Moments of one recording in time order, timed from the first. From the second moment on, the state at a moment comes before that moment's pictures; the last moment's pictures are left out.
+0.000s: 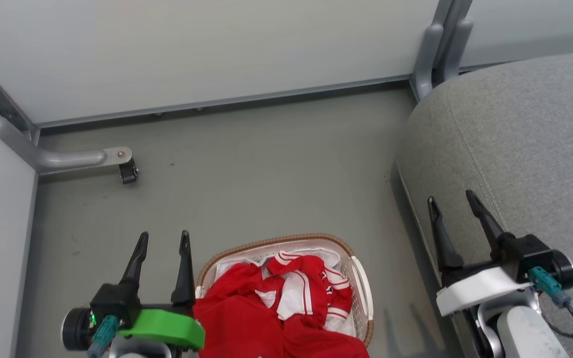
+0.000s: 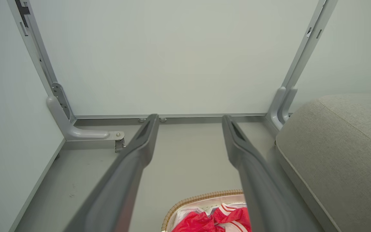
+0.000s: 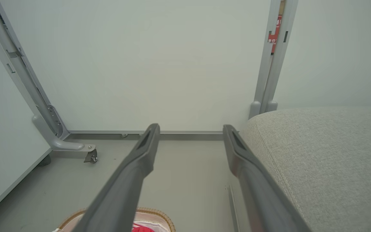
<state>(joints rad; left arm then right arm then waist) -0.02 0.05 -0.15 0.20 -0.22 -0.05 -0.26 -0.11 -0.05 0.06 0.15 0.13 0.13 -0.26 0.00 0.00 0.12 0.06</state>
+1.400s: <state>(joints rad) -0.90 0.05 -0.96 0.98 -0.53 -0.06 -0.17 -0.52 -0.05 -0.05 -0.24 0.09 0.13 -0.26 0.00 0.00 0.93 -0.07</state>
